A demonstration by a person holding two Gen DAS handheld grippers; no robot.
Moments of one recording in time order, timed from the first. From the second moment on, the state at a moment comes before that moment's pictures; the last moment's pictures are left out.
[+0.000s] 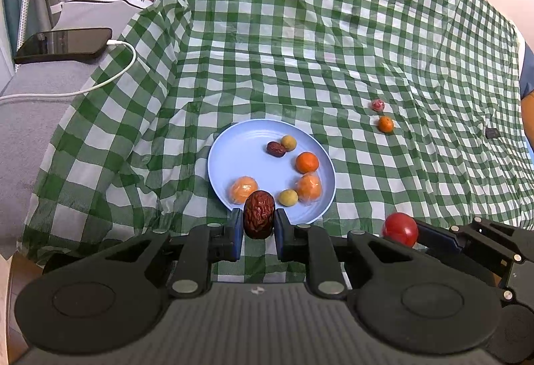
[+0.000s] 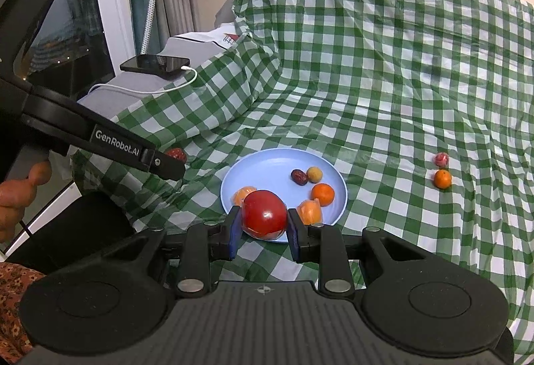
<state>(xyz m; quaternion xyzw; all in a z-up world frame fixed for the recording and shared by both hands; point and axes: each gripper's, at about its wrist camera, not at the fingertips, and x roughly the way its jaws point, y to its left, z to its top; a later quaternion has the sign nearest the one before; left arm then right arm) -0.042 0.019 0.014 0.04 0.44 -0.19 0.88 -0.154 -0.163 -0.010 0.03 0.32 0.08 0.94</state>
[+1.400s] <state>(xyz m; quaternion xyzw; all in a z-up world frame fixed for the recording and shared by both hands) 0.125 -0.040 -0.087 0.10 0.50 -0.18 0.84 0.016 -0.162 -0.110 -0.02 0.42 0.07 0.90</state>
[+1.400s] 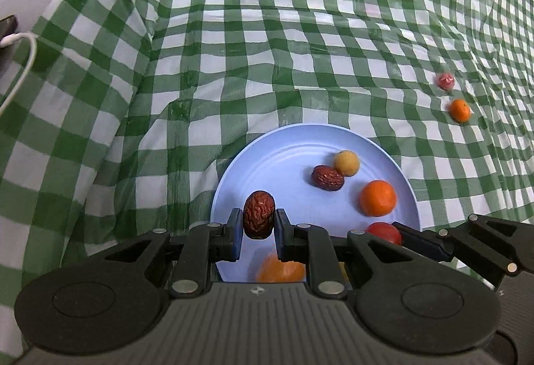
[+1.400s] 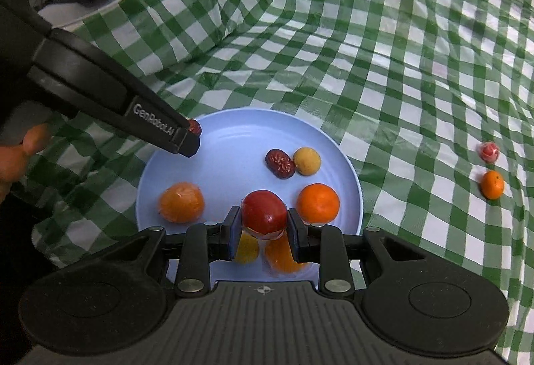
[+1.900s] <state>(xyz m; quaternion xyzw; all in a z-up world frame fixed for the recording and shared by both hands) 0.067 -0.004 -0.045 0.09 0.48 -0.15 0.86 -0.039 -0.173 -0.071 0.02 0.43 0.06 0.90</state>
